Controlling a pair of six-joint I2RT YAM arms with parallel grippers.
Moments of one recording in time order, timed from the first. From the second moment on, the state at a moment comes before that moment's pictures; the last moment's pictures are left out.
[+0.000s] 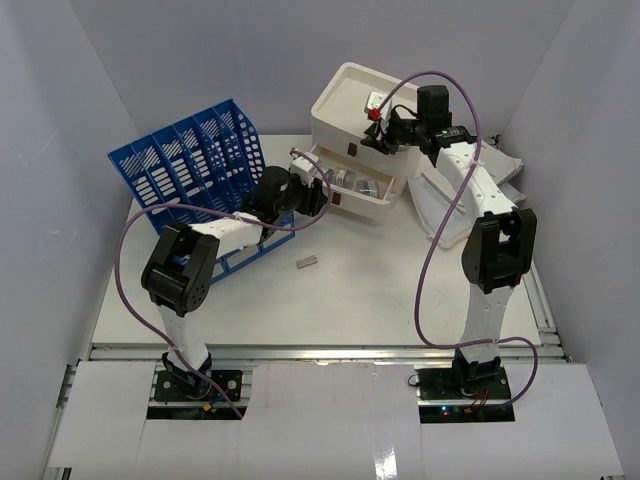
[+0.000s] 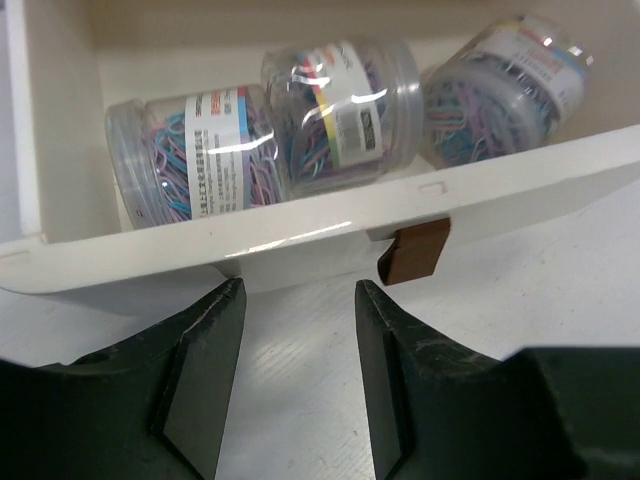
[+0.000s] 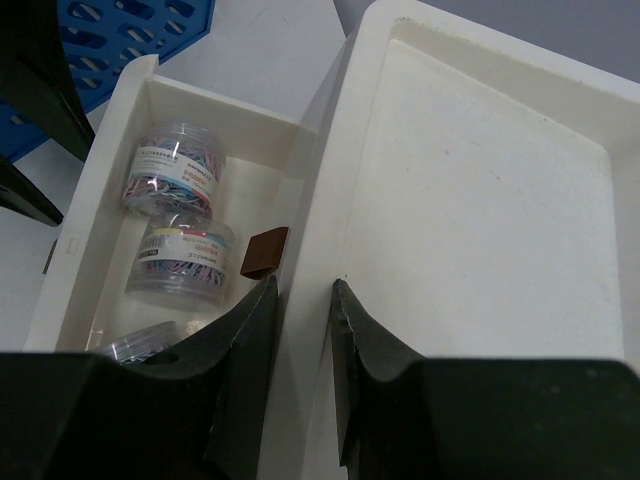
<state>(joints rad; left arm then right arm) -0.47 1.88 1.15 0.42 0.27 0.00 0.26 2.01 1.92 -0.41 -0.80 -0.83</state>
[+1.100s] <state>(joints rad) -0.45 2.03 1.30 0.53 0.13 -0.12 0.24 2.04 2.01 -0.52 -0.79 -0.92</state>
